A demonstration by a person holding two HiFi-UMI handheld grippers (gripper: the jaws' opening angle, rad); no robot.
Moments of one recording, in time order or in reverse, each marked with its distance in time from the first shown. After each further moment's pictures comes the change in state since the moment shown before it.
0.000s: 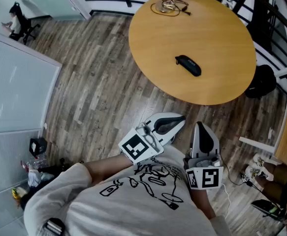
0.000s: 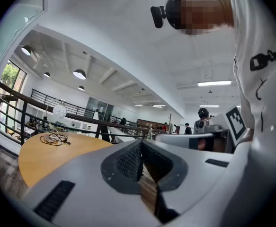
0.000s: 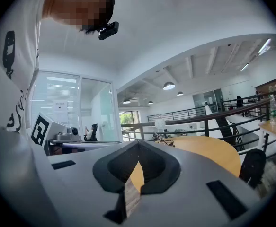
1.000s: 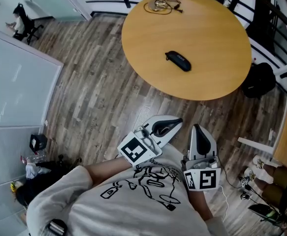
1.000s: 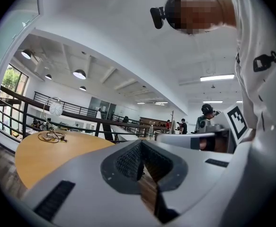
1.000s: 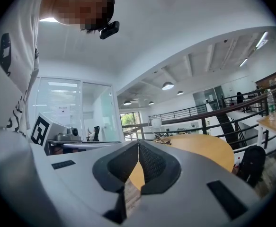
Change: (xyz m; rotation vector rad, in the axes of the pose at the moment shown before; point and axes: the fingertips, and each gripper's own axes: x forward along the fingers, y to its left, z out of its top) left arm 0.051 -0.067 -0.026 0.020 0.021 0.044; right arm -0.067 -0.057 -0.012 0.026 -0.013 0.030
